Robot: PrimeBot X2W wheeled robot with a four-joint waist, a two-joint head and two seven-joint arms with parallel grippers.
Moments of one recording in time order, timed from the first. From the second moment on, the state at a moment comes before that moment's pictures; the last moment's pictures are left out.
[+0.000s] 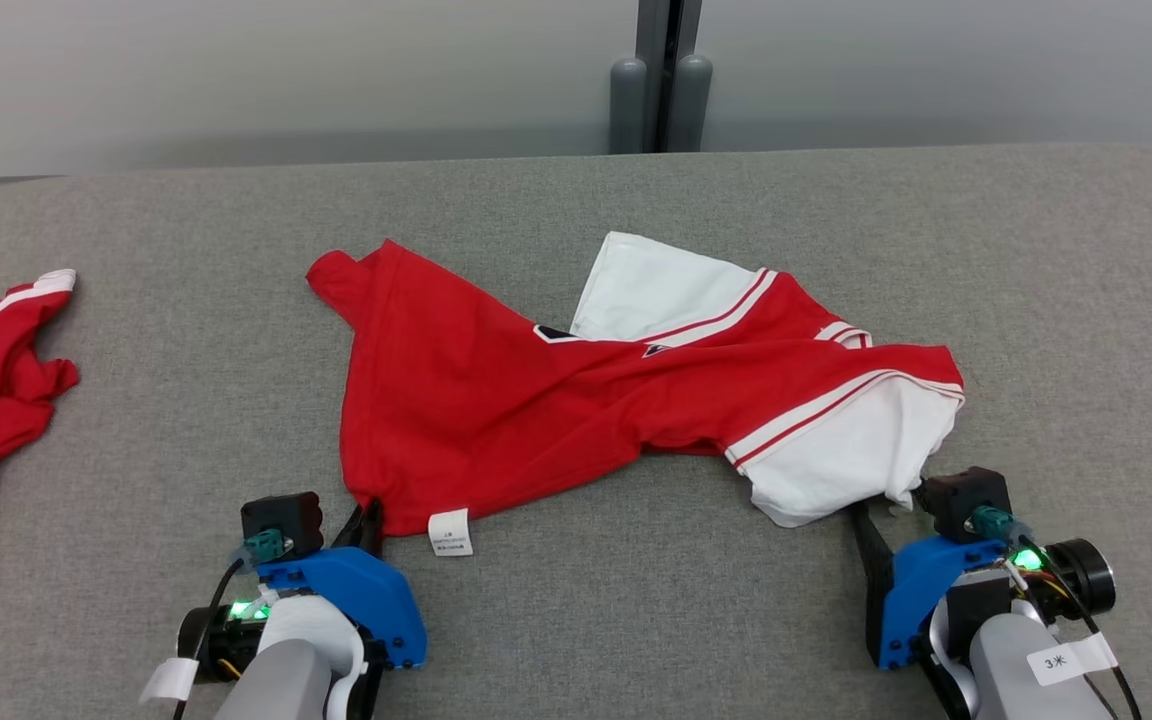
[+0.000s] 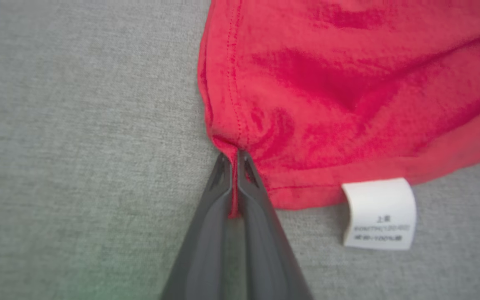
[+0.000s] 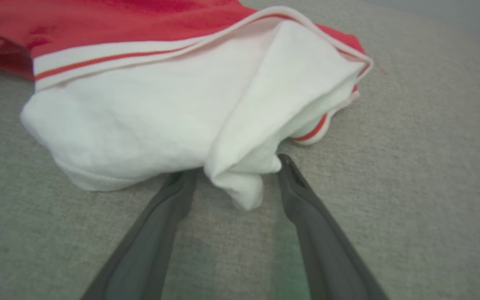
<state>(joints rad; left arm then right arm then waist) -0.39 0.06 -0.25 0.88 -0.40 -0.03 -0.05 -0.37 -0.05 -0.03 0.75 -0.11 0.13 -0.08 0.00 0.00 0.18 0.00</state>
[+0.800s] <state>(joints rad) -0.16 0.07 -0.17 0.35 -0.70 -0.12 -0.23 -0.03 -0.05 0.00 0.03 0.45 0.13 0.15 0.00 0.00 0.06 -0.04</state>
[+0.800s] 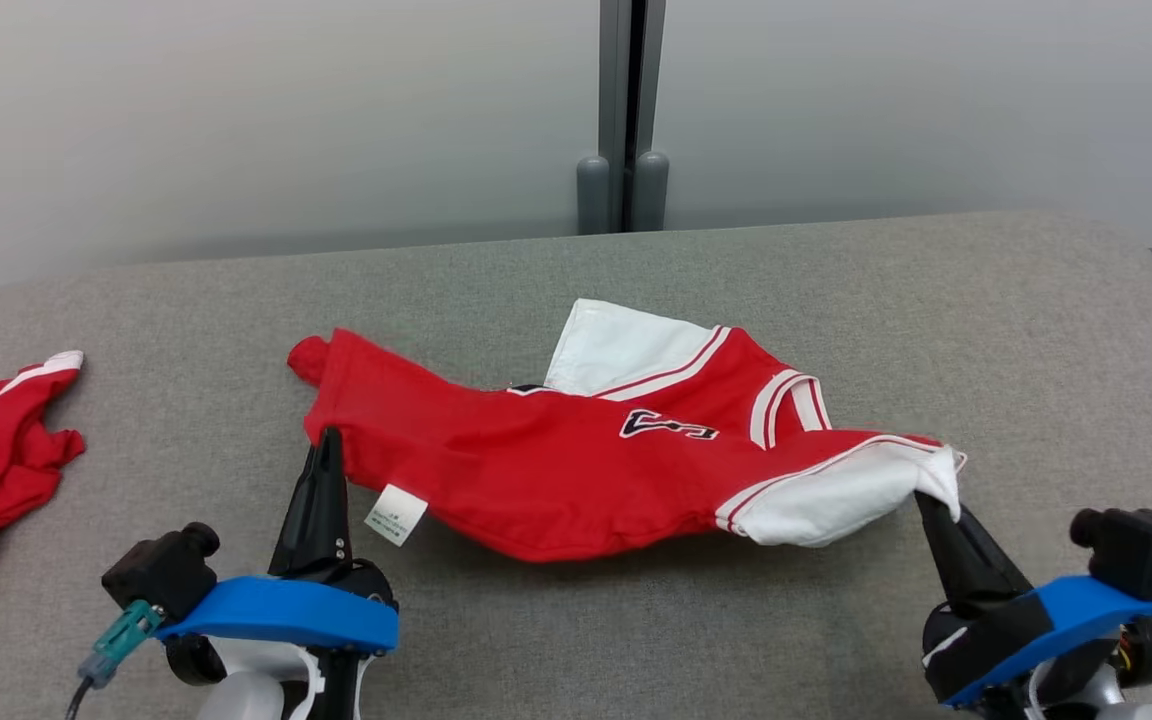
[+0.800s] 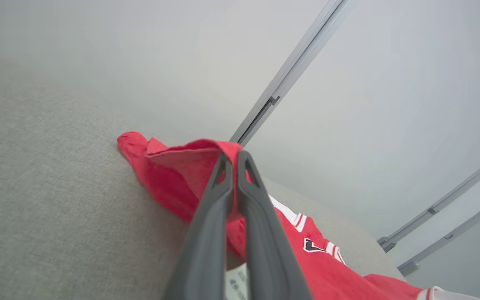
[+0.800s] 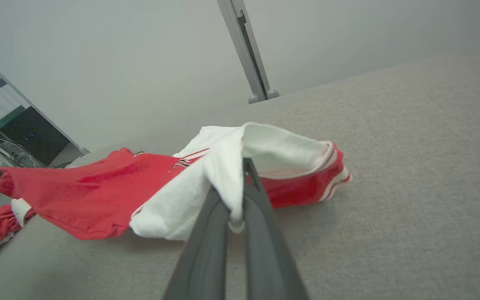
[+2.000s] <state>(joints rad) -0.71 0.20 -0.08 -0.22 -1.05 0.06 0.30 -0.78 -0.25 -0.13 -0.18 0.58 0.13 0.41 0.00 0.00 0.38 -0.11</state>
